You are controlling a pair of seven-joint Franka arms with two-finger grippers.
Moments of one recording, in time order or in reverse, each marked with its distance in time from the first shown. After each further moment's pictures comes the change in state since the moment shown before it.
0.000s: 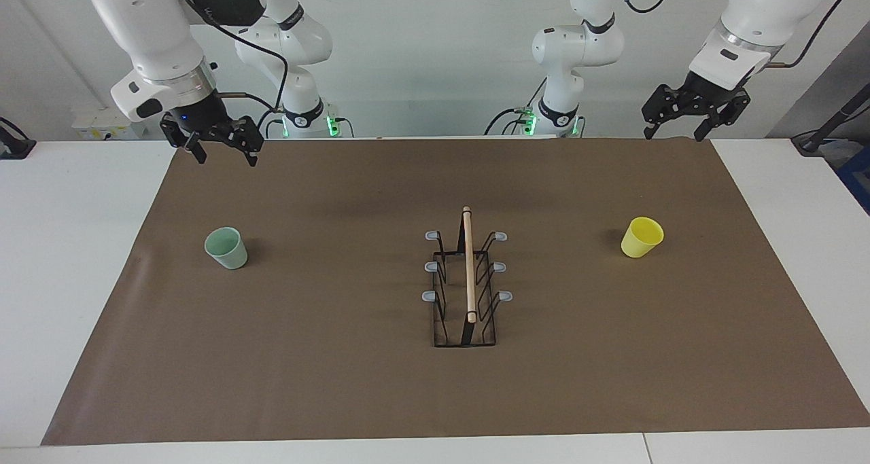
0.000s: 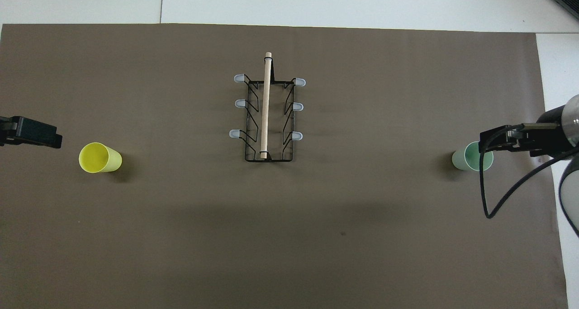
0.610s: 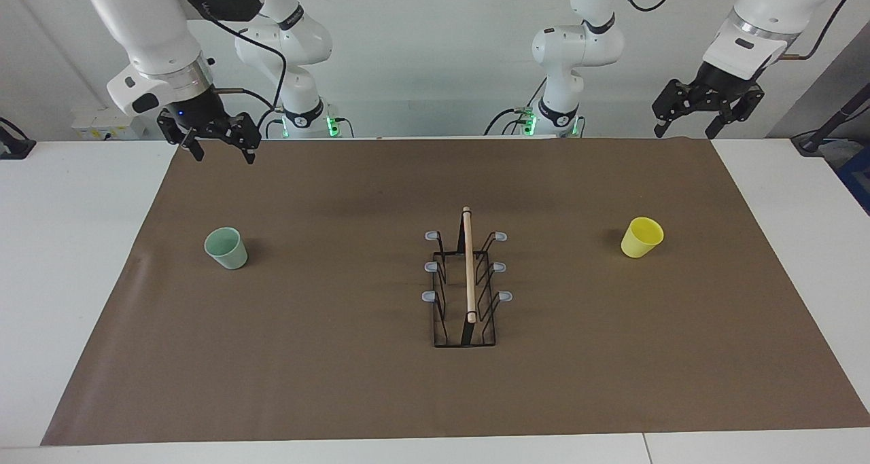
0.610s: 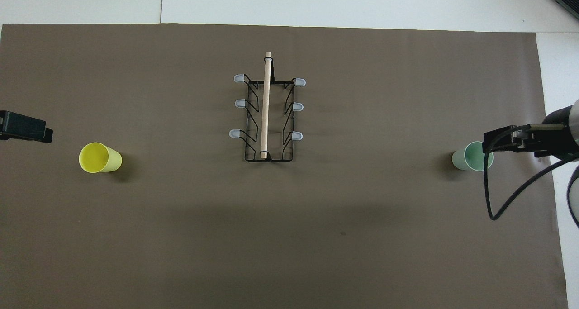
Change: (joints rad) left arm 0.003 0.004 0.006 0.034 0.000 0.001 0.001; right arm -0.006 -0.012 -0.003 0.002 0.000 -0.013 0.000
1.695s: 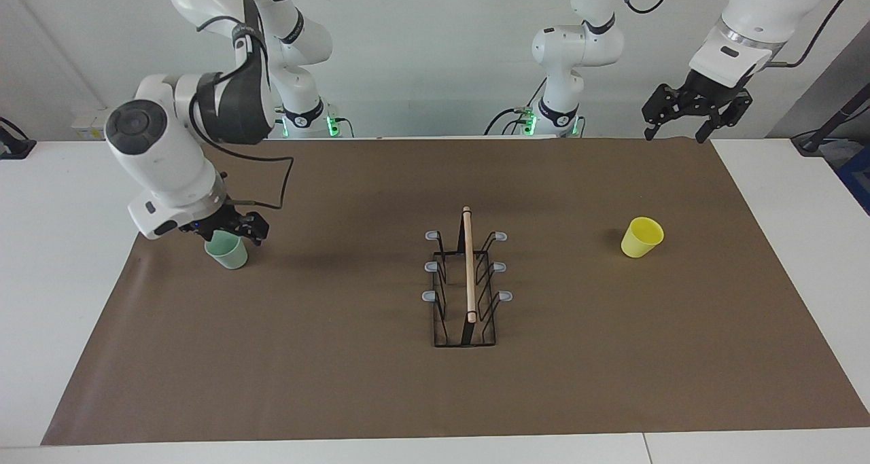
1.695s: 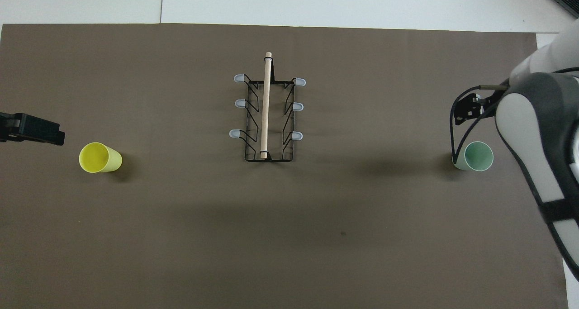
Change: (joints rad) left arm -0.043 0.005 0.020 -0.013 0.000 -0.001 0.002; right arm 0.020 0.501 0.008 0.276 -0.083 0.087 -0.021
